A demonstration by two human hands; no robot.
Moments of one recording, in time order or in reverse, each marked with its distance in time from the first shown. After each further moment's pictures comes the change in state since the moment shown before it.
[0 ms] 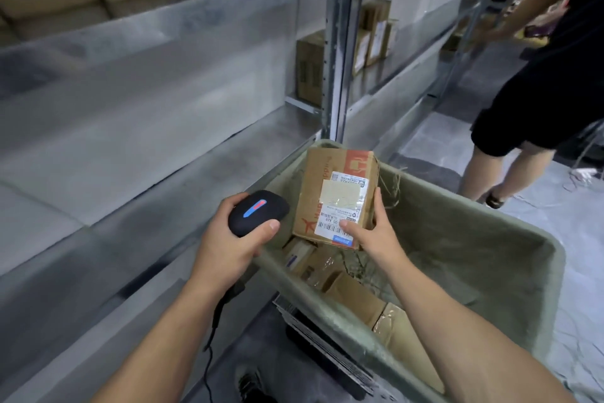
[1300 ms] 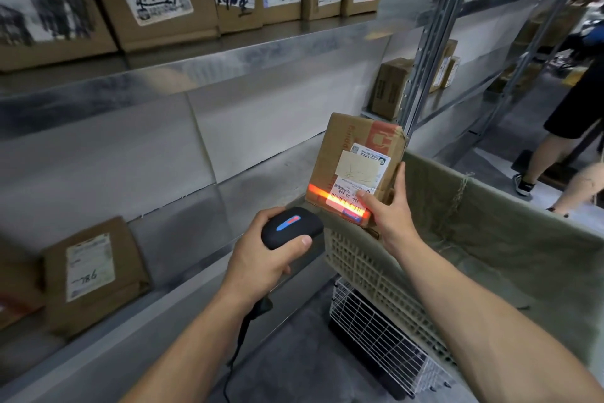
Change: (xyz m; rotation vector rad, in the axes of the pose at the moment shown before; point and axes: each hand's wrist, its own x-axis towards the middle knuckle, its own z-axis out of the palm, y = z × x) left_hand -0.143 -0.030 -0.188 -0.117 -0.015 -0.026; right_hand -0.112 -0.063 0.185 0.146 0.002 -0.152
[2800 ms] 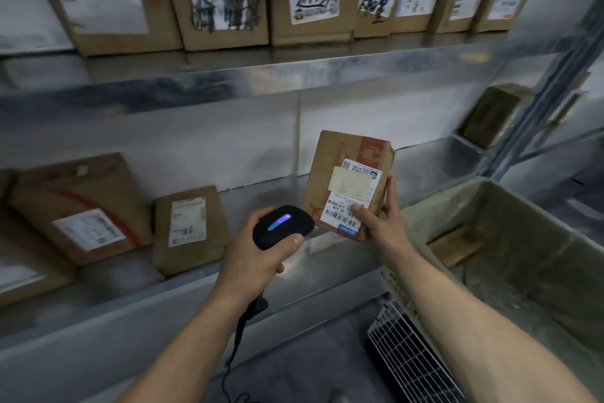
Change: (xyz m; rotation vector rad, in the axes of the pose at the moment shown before) left_hand -0.035 -0.022 -0.107 -0.075 0.333 -0.012; right_hand -0.033 0.005 0.140 0.003 -0.362 0.016
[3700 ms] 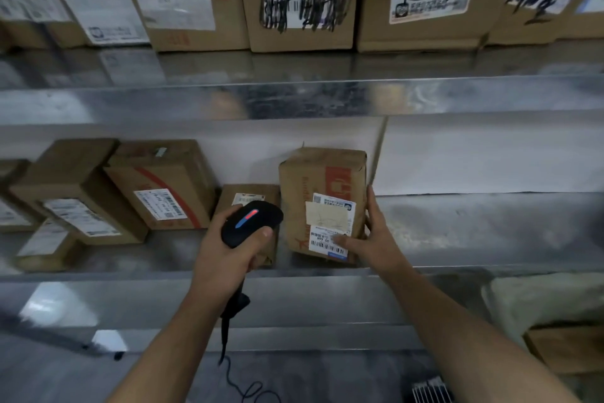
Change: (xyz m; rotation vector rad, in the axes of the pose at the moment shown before) left_hand 0.039 -0.011 -0.050 -0.017 0.581 -0.091; right_hand 0.099 0.044 0.098 -0.222 -0.582 -0.001
